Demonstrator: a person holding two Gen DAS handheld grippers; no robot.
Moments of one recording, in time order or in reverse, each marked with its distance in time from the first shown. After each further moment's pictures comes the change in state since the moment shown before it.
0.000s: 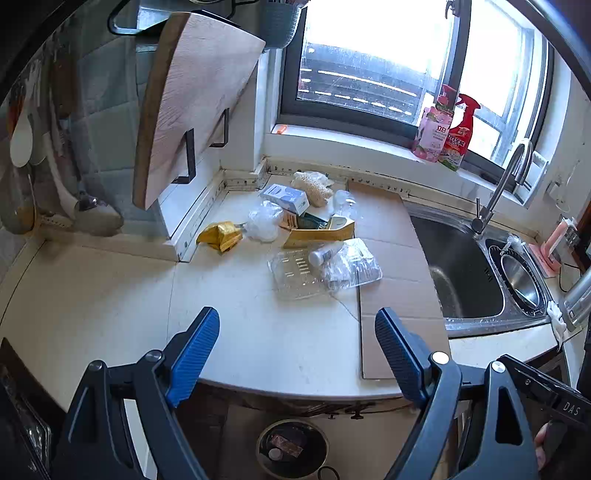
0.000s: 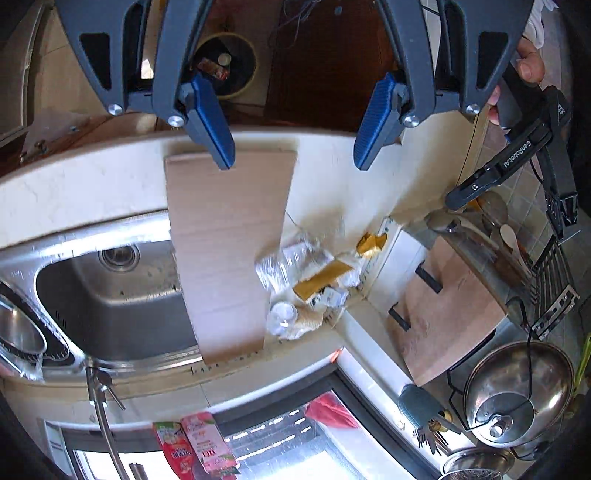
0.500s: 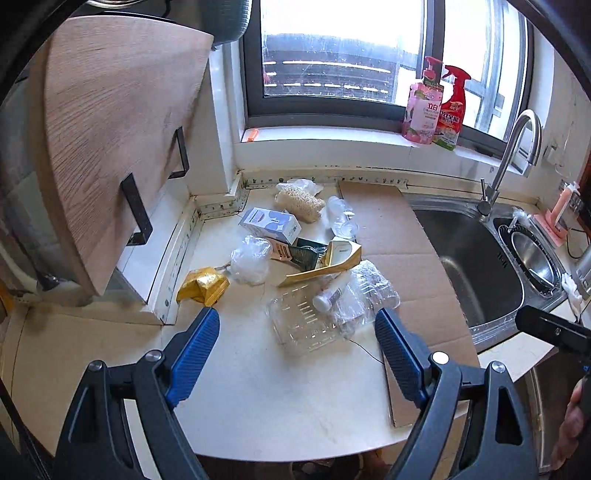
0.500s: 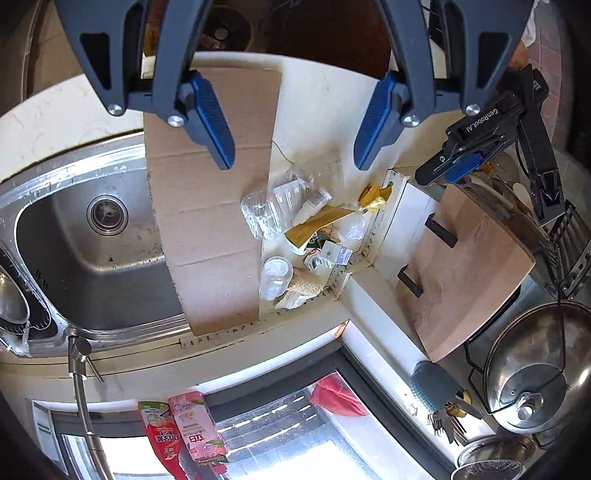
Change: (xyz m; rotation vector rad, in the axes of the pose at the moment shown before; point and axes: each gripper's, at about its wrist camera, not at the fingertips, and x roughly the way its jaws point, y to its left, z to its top) left arm 0.081 -0.007 0.069 0.177 0.037 -0.010; right arm 0.050 0.018 0.080 0.012 -0.027 -0.040
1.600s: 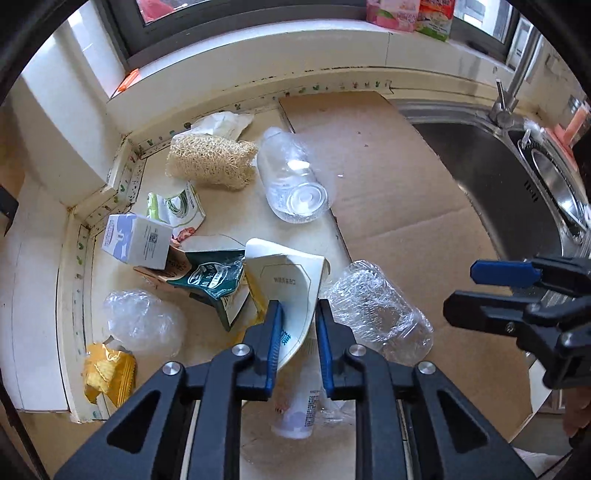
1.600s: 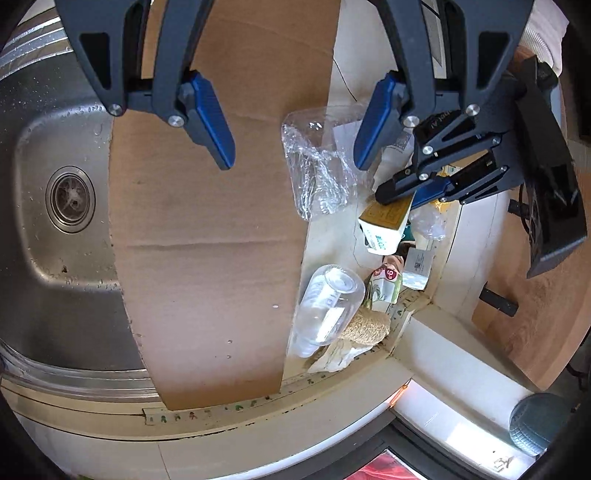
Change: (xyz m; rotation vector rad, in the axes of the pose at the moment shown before) left arm 0.203 -0.057 0.059 0.203 0.331 -0.093; right arm 0.182 -0.064 0.086 -0.005 0.335 0.019
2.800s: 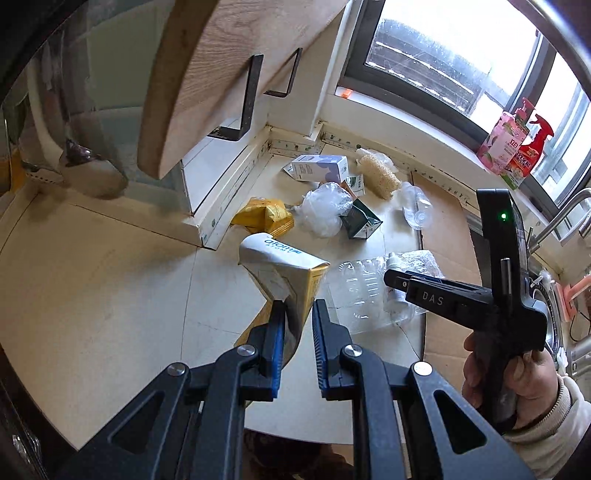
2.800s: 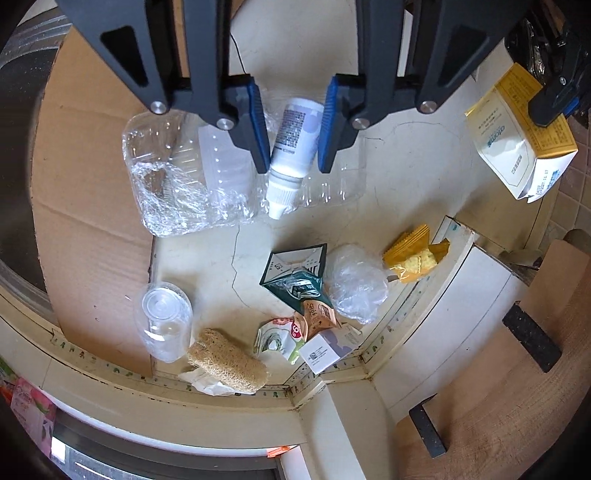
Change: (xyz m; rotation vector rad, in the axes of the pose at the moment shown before) left arm -0.145 0.098 -0.195 -0.569 -0.226 0.056; right arm 0.067 0.141 -0.043 -0.310 0.011 -0.182
